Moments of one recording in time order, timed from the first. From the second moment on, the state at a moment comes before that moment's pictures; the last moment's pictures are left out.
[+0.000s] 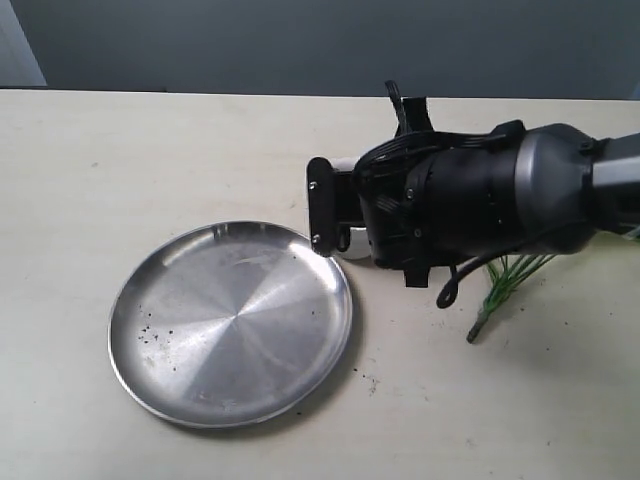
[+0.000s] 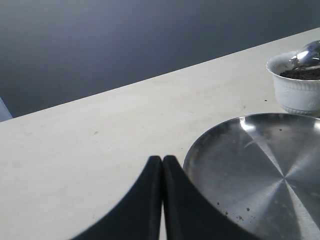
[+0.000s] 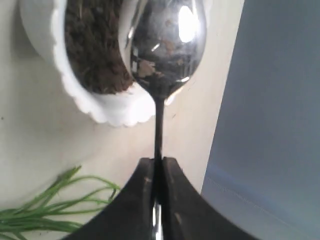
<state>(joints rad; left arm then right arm) -0.28 0.00 0.00 0.05 0.25 0.11 1.01 1.80 -1.02 -1.18 0.86 0.17</state>
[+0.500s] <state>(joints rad) -0.28 0.00 0.00 0.05 0.25 0.11 1.13 1.59 -1.04 -0.76 0.67 0.25</state>
